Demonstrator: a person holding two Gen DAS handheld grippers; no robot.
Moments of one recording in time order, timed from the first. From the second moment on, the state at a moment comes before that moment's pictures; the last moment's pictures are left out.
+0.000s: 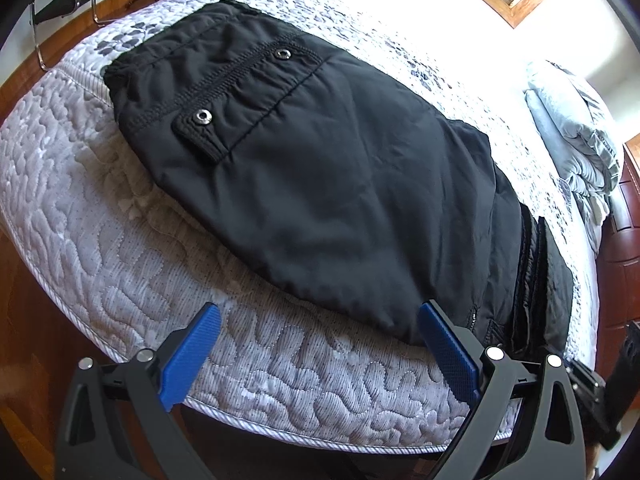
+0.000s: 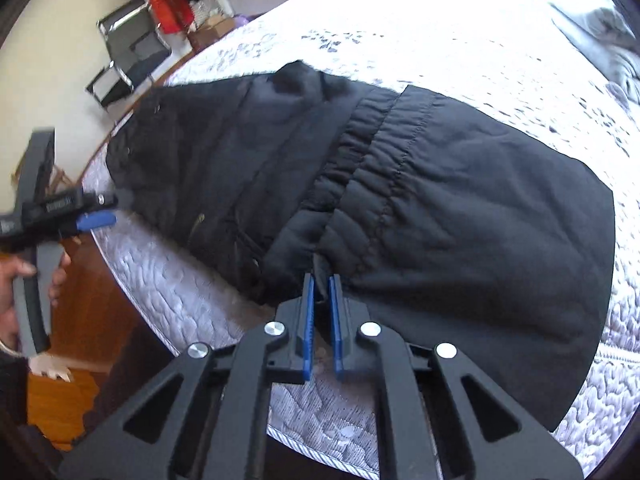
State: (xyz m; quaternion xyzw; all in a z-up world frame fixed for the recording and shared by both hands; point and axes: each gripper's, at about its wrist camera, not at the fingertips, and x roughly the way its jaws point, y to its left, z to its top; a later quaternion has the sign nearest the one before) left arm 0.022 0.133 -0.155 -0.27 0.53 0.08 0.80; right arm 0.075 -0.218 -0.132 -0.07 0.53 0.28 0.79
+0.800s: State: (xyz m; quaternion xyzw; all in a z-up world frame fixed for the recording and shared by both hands) left arm 0.018 0.278 -0.192 -0.56 0.33 0.07 0.76; right arm 0.085 -0.391 -0.083 0.16 0.49 0.17 0.84
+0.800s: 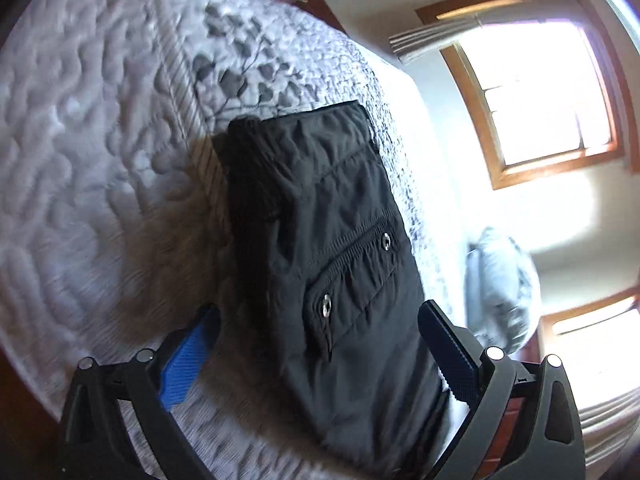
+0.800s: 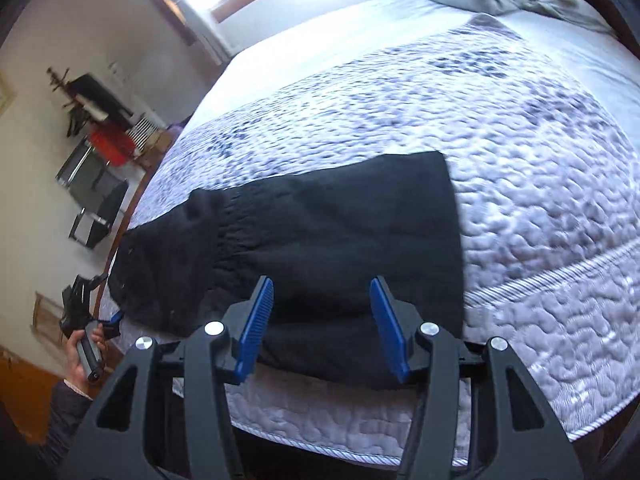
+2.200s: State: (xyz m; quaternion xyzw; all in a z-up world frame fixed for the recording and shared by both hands) left arm 0.121 0.209 -0.094 -0.49 0.29 0.00 0.82; right arm 0.083 -0.391 -0.102 0.14 0.52 0.14 0.83
